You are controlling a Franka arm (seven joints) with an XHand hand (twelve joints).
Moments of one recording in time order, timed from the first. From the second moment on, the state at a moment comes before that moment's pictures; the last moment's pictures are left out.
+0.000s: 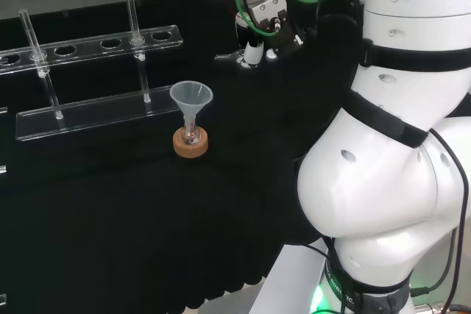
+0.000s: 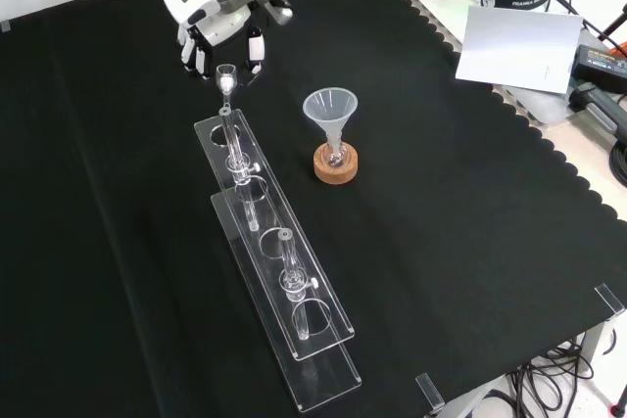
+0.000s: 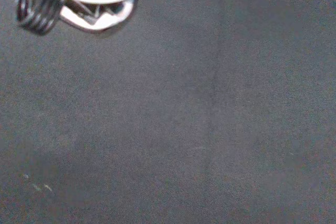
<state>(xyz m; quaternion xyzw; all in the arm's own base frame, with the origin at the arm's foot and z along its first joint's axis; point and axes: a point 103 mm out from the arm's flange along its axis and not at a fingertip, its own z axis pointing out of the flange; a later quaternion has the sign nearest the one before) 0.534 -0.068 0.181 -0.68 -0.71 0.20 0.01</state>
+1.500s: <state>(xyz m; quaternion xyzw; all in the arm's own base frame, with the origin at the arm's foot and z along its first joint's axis) 0.444 0.004 0.253 -0.68 -0.69 0.25 -0.06</state>
